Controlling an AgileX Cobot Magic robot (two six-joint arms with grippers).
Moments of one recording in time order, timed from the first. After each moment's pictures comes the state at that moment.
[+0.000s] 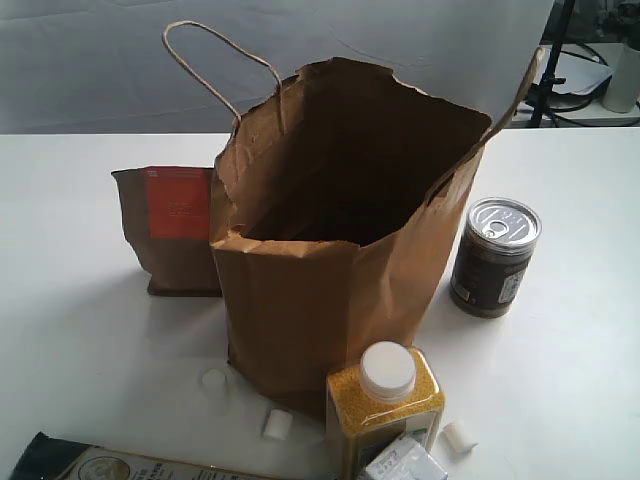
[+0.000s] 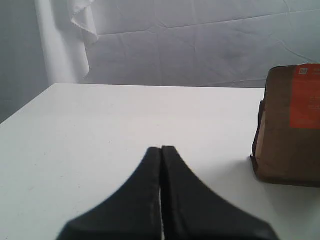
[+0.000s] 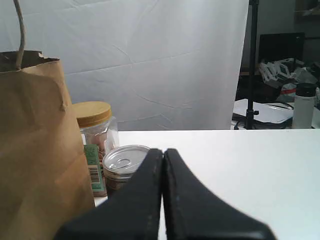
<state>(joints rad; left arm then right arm) 0.09 0.00 0.00 0.06 0.26 -0.04 0.38 0.00 0.00 0.08 0.10 -0.02</state>
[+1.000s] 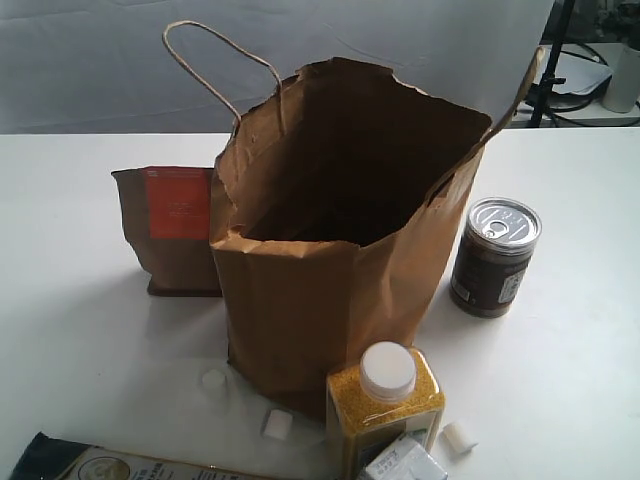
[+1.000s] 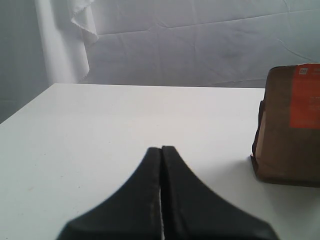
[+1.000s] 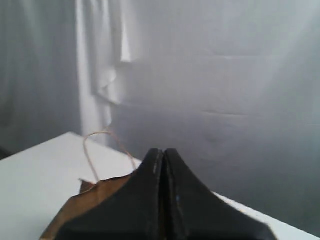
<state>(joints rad) 0.09 0.00 0.00 0.06 0.26 -0.04 0.76 0.73 -1.01 0.32 0.44 -0.31</state>
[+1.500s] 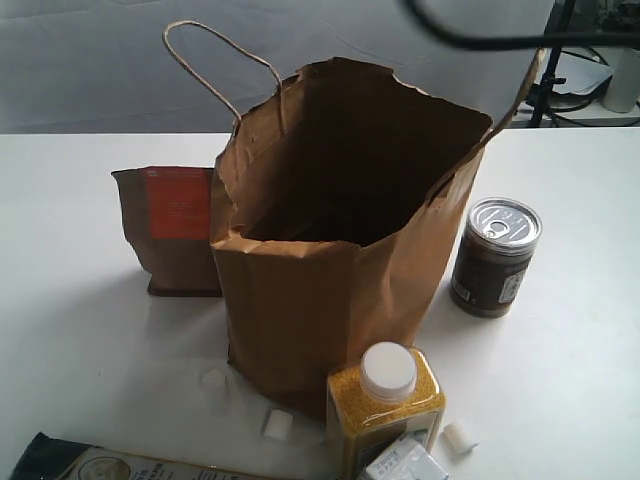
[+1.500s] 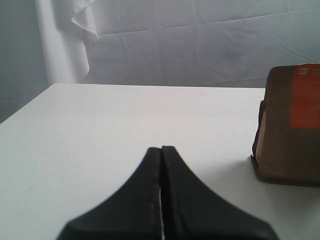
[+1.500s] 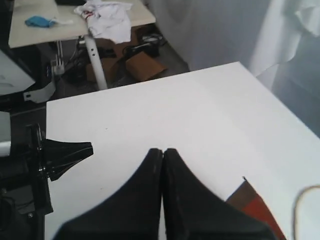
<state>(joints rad) 0.09 0.00 0.00 0.06 0.26 -0.04 1.08 1.64 -1.81 0.59 0.84 -0.58</state>
